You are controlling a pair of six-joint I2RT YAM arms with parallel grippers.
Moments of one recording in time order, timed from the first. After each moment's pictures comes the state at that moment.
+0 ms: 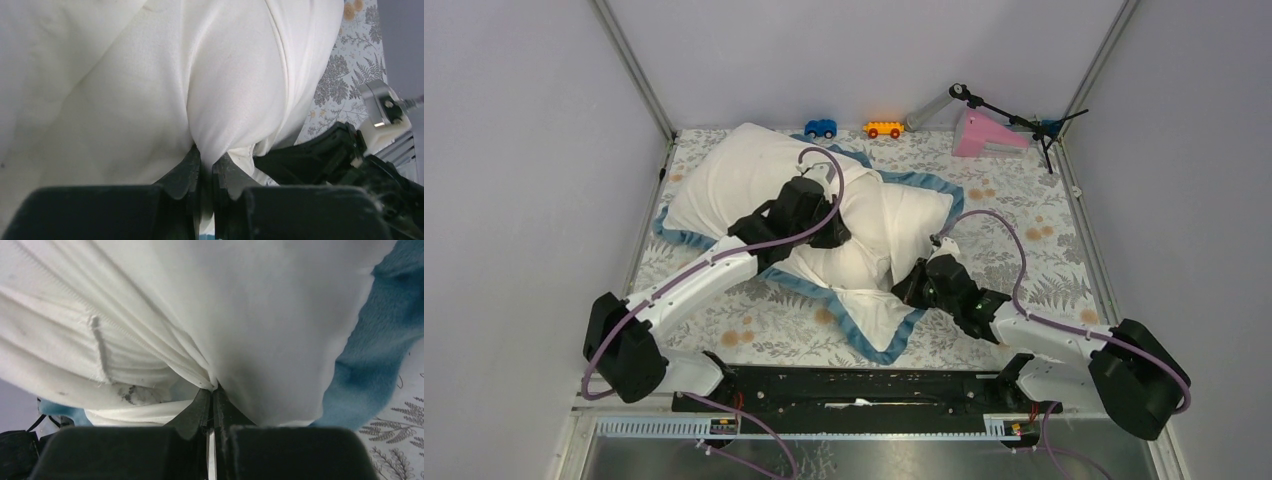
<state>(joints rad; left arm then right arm) -0.68 1.37 1.13 -0.39 -0.01 -0.58 0.77 1.12 0.41 0.06 0.08 0.89</state>
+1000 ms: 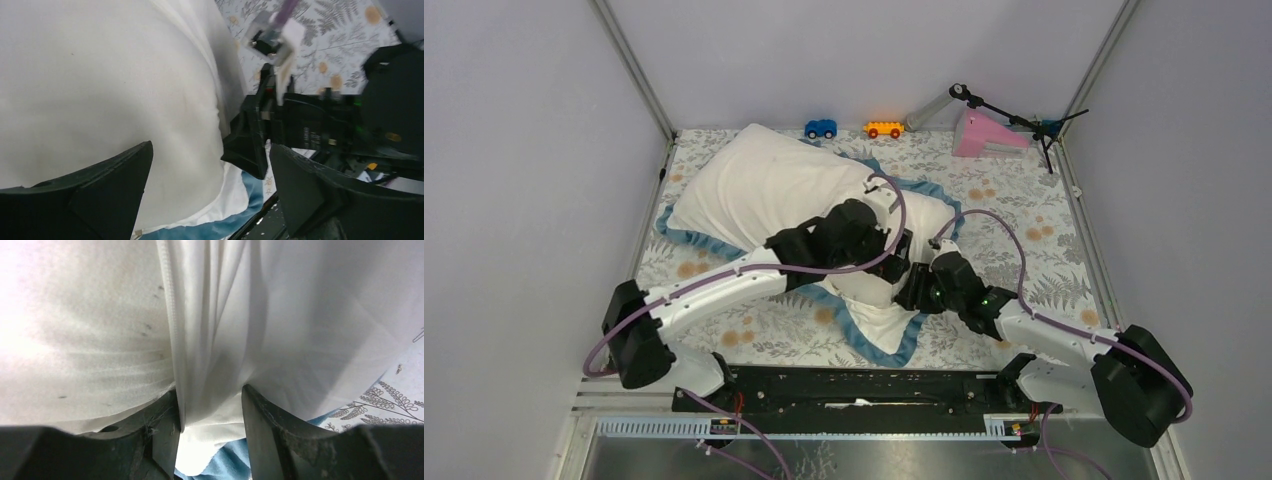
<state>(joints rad) -0.98 1.40 1.21 -0.38 -0.08 -0.39 0.70 1.13 0.43 -0.05 -0.04 0.73</state>
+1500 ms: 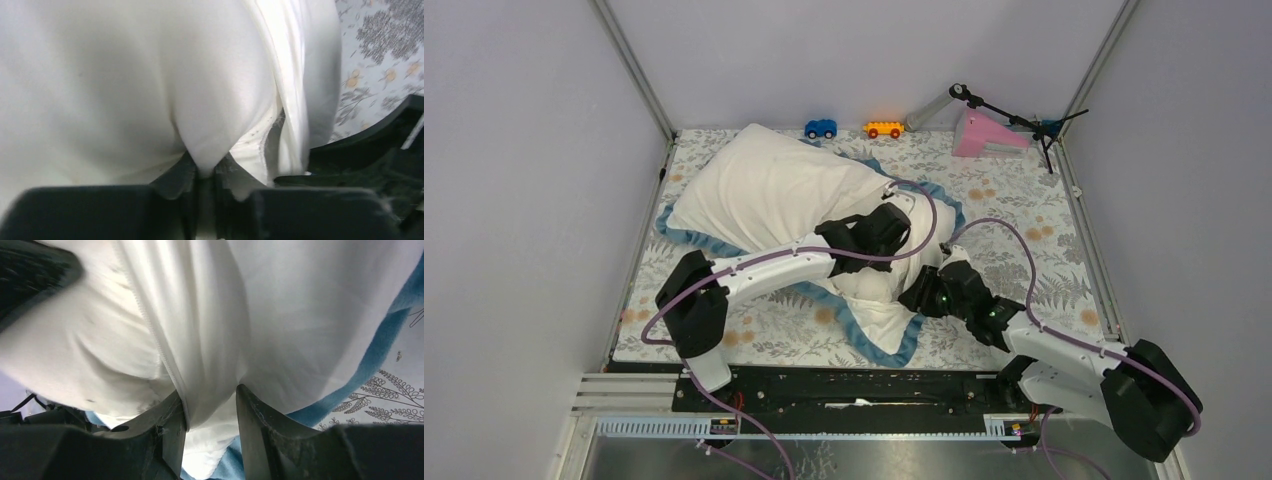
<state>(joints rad) -0.98 1.73 1.36 -0.51 -0.29 -0.40 0.70 1.00 0.32 0.04 -0.01 0.84</state>
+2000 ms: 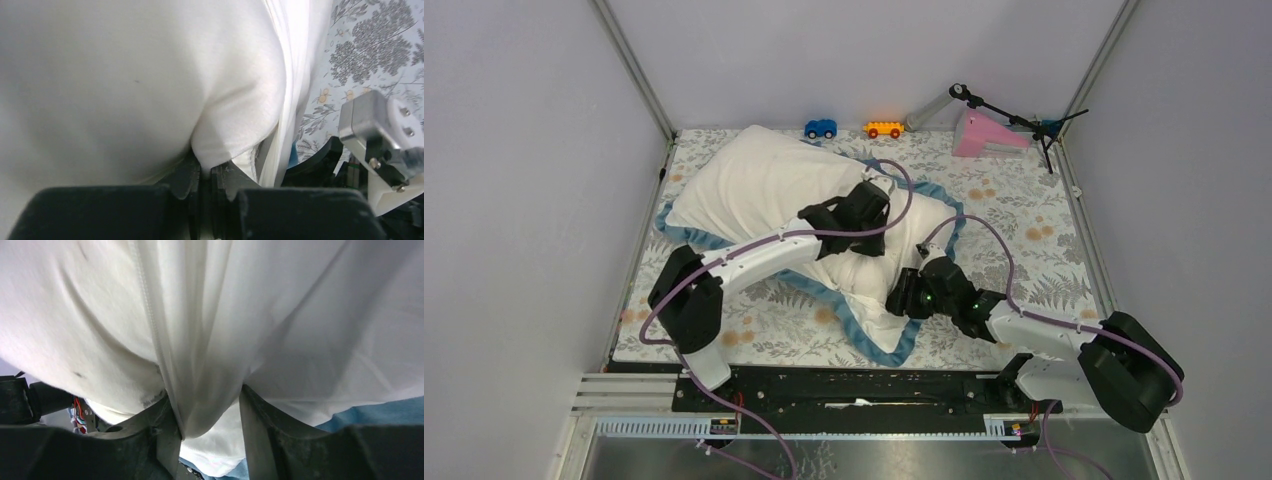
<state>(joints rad) -0.88 1.72 1.37 -0.49 -0.13 -0.49 0.76 1.19 0.40 0.09 -0.12 0.83</state>
